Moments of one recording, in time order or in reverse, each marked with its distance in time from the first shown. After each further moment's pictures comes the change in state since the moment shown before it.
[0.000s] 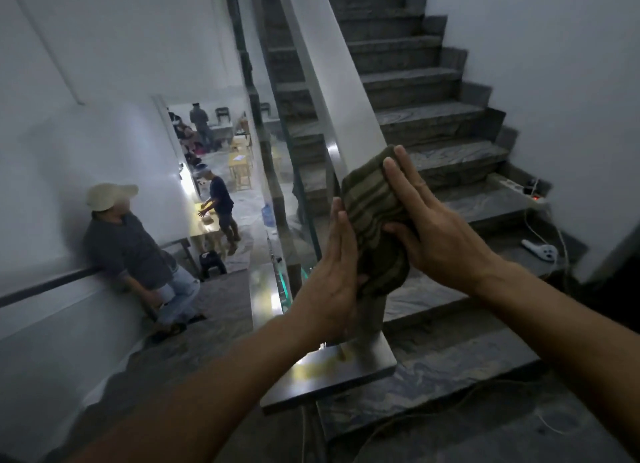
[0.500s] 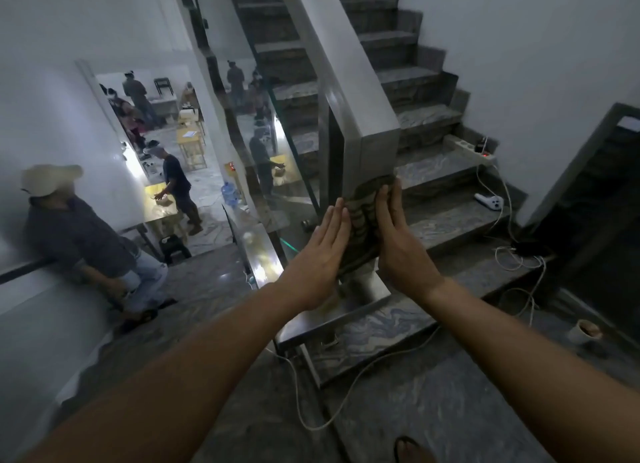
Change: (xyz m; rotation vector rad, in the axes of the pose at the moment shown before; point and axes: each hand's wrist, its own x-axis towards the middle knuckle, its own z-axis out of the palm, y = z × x) left_hand -0.061 -0.013 -0.014 0.196 -0.472 -0.067; right_hand -0.074 -0.056 0.093 0.024 0.036 0.368
